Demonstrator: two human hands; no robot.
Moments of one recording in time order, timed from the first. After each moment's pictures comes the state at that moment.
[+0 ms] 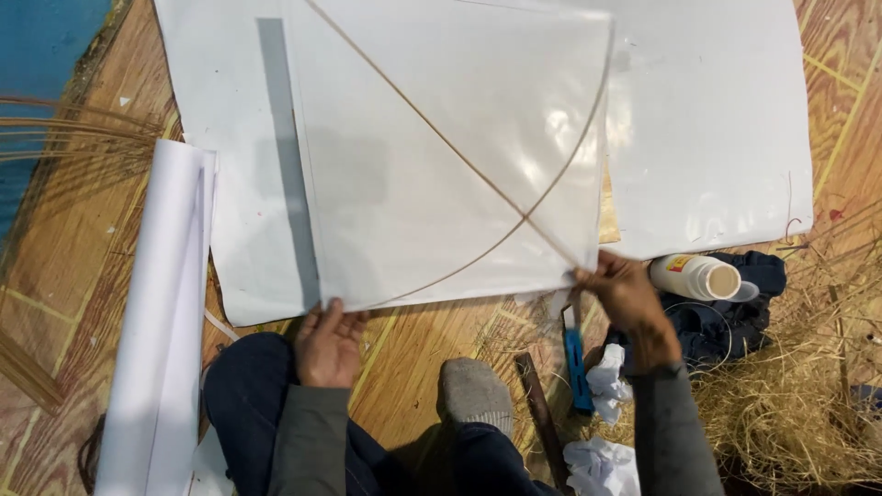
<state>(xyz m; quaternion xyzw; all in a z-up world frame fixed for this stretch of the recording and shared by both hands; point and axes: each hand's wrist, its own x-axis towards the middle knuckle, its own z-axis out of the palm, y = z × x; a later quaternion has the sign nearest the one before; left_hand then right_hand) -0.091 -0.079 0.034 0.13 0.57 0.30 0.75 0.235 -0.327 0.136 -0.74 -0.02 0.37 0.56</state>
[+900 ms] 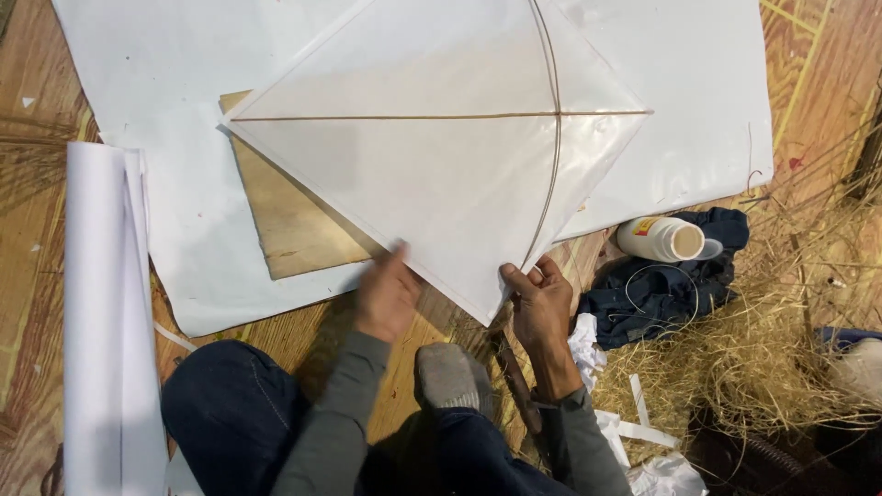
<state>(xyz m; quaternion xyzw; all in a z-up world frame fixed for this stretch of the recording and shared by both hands) 0.026 -0.142 -0.035 0.21 0.55 0.10 0.80 0.149 -0.342 0.012 -0.64 0.20 0.22 0.70</state>
